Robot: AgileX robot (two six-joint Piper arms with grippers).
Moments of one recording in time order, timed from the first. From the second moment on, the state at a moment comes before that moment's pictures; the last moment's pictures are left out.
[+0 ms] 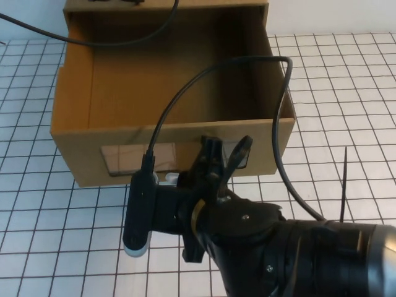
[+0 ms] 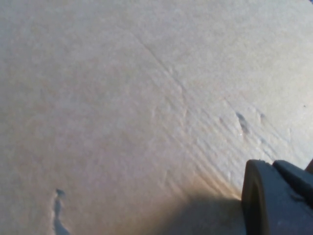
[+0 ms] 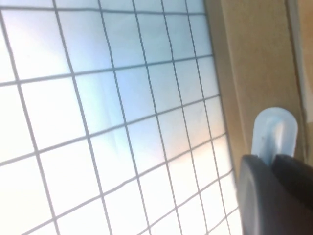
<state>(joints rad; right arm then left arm) 1.17 1.69 -1.16 -1.16 0.68 0.49 -0.13 2.01 -2.22 -0.73 1.23 0.52</state>
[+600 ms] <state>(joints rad) 1.24 1.49 -1.16 -0.83 0.83 0.49 -0.13 1.99 -2.24 -0.75 1.25 0.52</state>
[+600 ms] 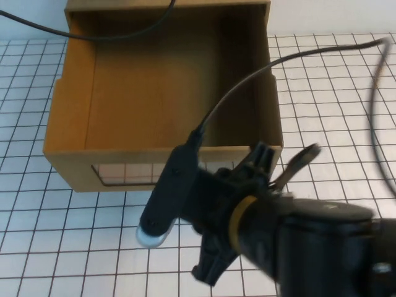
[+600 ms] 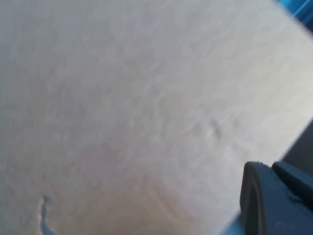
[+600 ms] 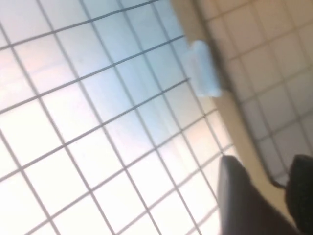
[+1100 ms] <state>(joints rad) 0.94 1.35 -1.27 -0.79 1.00 0.60 -0.13 1.67 -2.20 -0.56 1.26 0.52</state>
